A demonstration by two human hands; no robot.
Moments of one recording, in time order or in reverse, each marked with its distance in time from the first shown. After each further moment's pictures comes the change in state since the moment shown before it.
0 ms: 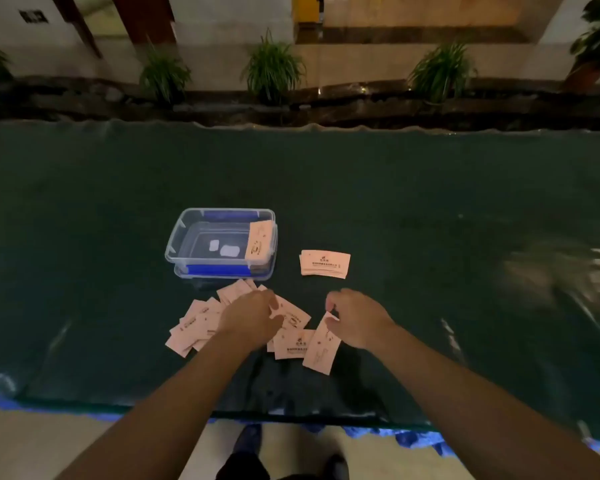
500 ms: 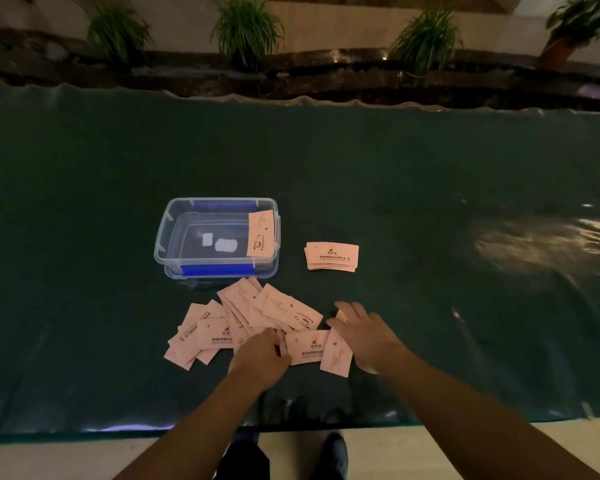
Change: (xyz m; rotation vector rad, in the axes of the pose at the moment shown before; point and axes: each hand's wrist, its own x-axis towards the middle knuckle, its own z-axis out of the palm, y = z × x) left_hand 0.013 -0.059 0.074 -0.135 -0.251 -0.045; right_hand 0.028 0.010 0.072 -0.475 -0.258 -0.033
